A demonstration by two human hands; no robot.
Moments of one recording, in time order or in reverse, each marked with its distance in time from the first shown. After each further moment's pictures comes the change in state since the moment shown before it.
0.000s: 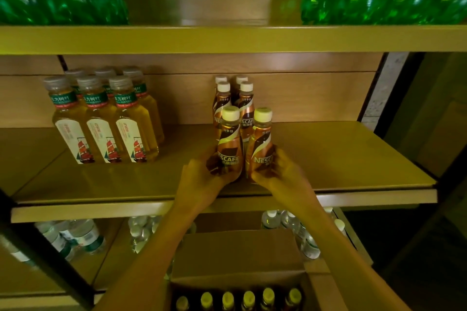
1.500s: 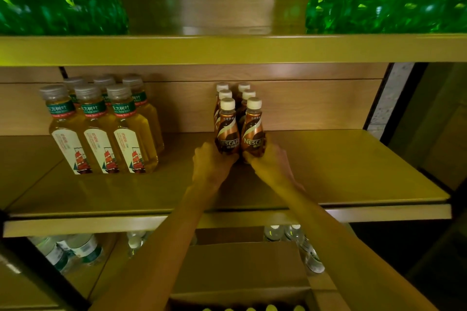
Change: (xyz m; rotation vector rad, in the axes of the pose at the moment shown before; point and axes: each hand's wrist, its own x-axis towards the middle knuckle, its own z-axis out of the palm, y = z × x) left_hand 0.085 -0.016 0.027 0.195 0.152 -0.257; right_hand 0.092 -0.003 0.019 -0.270 0.139 -0.095
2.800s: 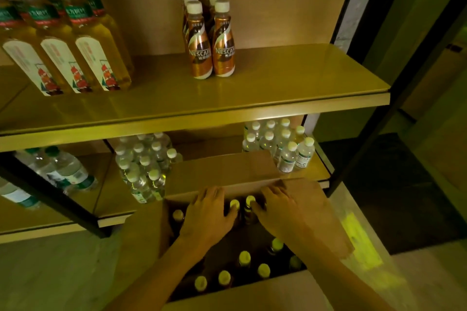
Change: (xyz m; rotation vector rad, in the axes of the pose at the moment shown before) left_hand -0.262 -0.153 0.040 0.700 -0.442 0.292; right_hand -0.290 0.137 0.021 -0.599 -0.254 0.211
